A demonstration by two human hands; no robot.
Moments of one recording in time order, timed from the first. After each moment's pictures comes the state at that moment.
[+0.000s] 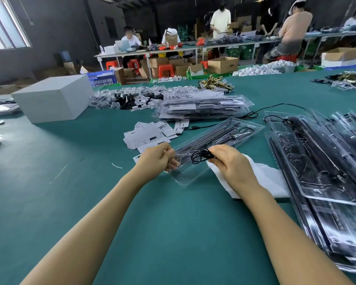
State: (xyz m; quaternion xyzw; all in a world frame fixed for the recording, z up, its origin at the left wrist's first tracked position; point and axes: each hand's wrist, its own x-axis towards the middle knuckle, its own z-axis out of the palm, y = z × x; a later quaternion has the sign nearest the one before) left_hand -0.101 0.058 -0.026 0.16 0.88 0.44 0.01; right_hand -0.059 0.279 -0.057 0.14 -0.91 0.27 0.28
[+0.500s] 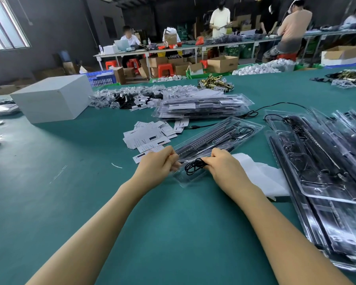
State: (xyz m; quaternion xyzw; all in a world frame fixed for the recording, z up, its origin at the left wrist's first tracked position) left_hand -0.089 0.057 -0.037 0.21 0.91 0.36 -0.05; right_hand -0.066 0.262 -0.059 0.12 -0.97 0.13 0.17
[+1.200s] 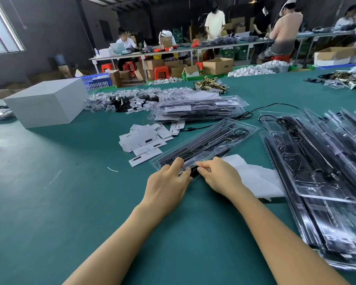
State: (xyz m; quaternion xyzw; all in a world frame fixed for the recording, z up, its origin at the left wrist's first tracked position) left_hand -0.048 0.089 -0.056 0.29 0.90 -0.02 -0.33; right_hand -0.067 0.258 -0.061 -0.02 -0.97 0.25 0.02
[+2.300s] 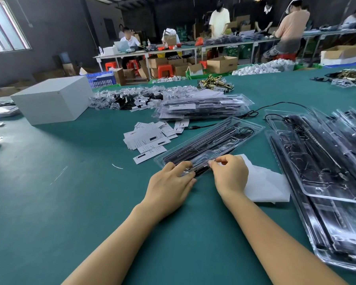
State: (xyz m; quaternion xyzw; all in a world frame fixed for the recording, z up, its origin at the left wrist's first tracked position) left_hand -0.049 0.078 -0.066 0.31 0.90 0.03 -0.30; right_hand -0.061 0.242 -0.069 -0.23 -0.84 0.44 0.22
